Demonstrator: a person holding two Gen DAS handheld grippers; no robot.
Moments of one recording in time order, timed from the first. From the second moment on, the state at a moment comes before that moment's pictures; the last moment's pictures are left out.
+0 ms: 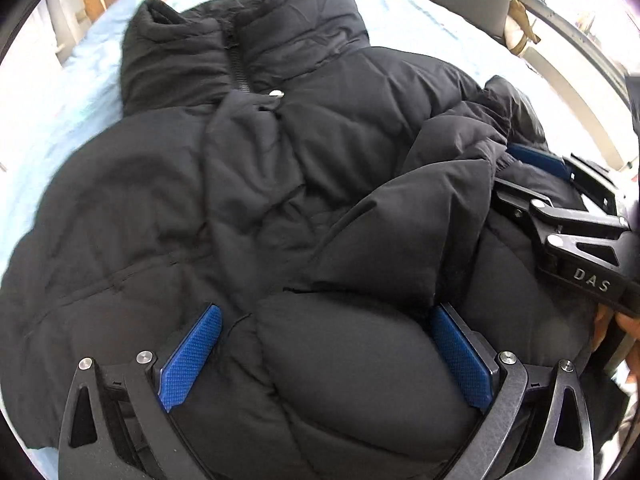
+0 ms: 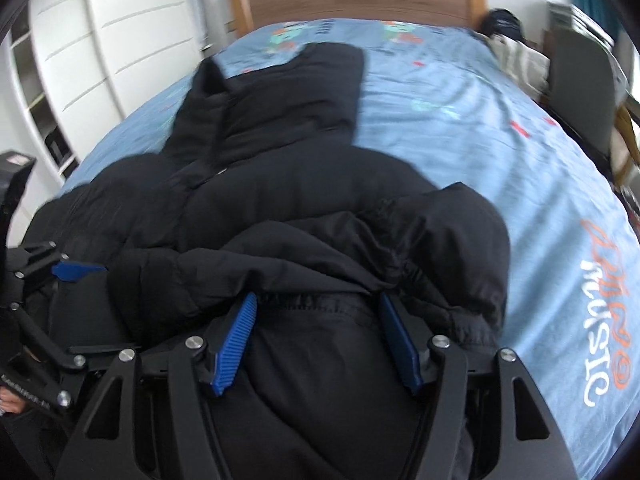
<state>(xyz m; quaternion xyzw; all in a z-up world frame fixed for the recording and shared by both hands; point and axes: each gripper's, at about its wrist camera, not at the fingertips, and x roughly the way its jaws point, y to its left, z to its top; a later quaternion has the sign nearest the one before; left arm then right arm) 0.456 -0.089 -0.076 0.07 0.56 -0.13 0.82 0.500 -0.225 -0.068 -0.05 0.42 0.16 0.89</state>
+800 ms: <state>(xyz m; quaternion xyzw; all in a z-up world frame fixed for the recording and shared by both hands) 0.391 -0.033 -0.038 0.02 0.52 -0.09 0.85 0.415 -0.242 -0.032 -0.02 0.44 0.09 0.89</state>
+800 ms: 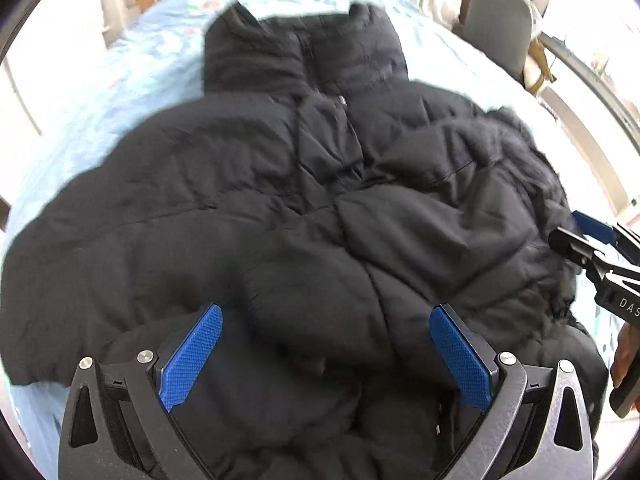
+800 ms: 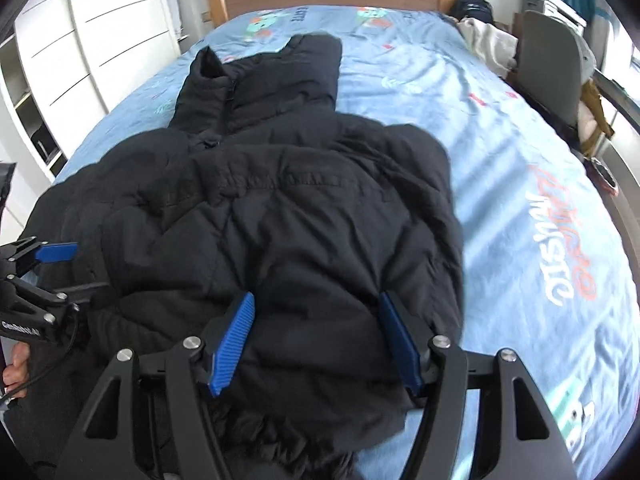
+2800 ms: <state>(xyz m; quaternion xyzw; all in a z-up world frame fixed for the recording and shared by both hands) 0.210 0.372 -0.061 -0.32 0.42 0.14 0.84 0.244 -0.151 0.046 -0.03 0.42 0.05 0.91</state>
